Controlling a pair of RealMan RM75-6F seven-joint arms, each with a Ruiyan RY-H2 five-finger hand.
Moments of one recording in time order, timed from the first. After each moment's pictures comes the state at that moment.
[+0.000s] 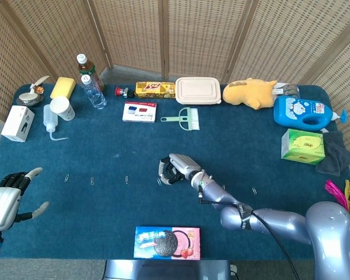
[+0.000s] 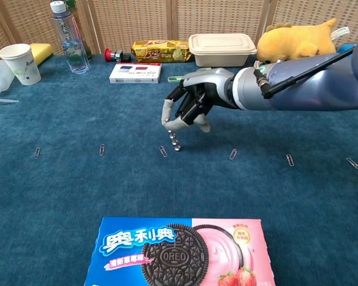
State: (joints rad) left arm -0.11 -1.08 0.00 -1.72 1.55 1.46 0.07; right arm 1.09 -1.62 0.27 -1.40 -0.68 0.56 0.07
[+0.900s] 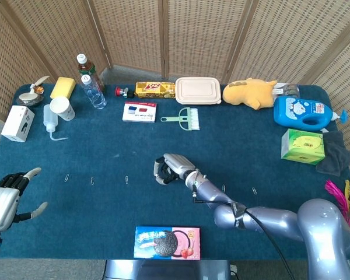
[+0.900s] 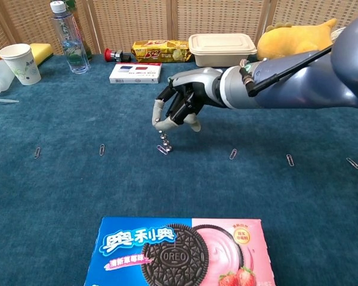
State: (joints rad) left arm -0.11 -1.08 0.00 -1.71 1.55 1.46 0.06; right arm 1.14 -1.63 0.27 -1.39 -0.63 0.56 0.04
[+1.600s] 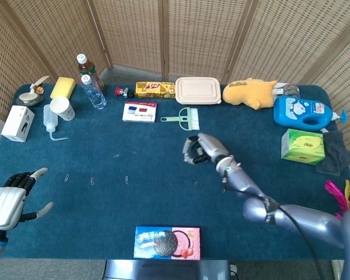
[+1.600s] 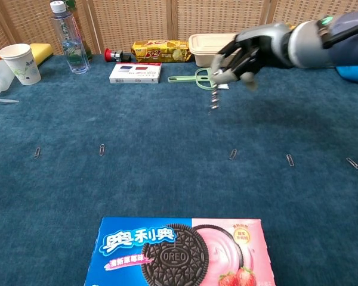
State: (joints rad) left arm -0.12 -1.09 0.00 -1.73 1.56 1.44 0.09; right arm 1.00 -1.40 0.29 -1.48 -0.64 0.63 0.13
